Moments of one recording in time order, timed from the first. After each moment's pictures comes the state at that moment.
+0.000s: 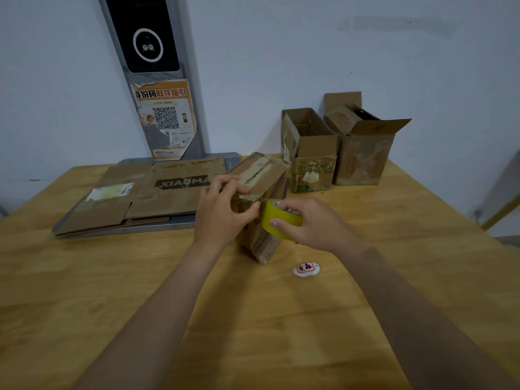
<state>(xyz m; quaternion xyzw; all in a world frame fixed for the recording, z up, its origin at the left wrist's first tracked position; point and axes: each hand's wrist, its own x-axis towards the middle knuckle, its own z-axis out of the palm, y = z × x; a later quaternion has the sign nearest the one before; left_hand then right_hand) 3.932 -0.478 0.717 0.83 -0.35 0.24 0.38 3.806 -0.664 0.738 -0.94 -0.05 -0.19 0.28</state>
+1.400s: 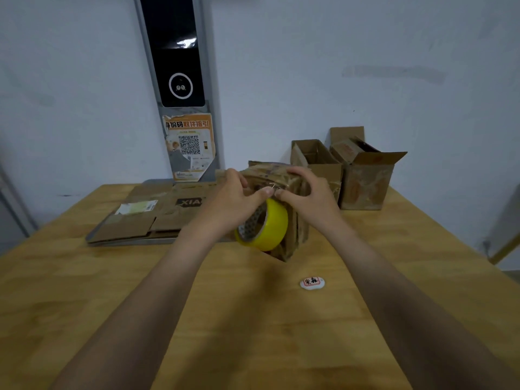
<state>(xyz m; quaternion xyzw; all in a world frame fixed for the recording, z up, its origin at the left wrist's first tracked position) 3.890 -0.445 0.823 0.88 -0.28 0.04 0.39 3.829 -0.646 0.793 -0.85 0.08 -0.30 0.42</state>
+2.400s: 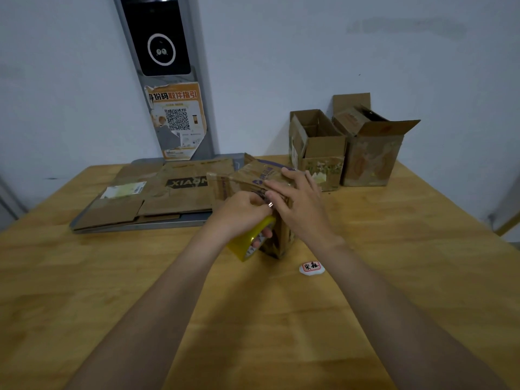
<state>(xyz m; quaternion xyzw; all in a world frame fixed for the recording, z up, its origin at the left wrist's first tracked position) 3.895 -0.479 0.771 0.85 -0.26 -0.20 0.41 3.850 -0.643 0.723 -0.92 0.06 -0.31 0.25</state>
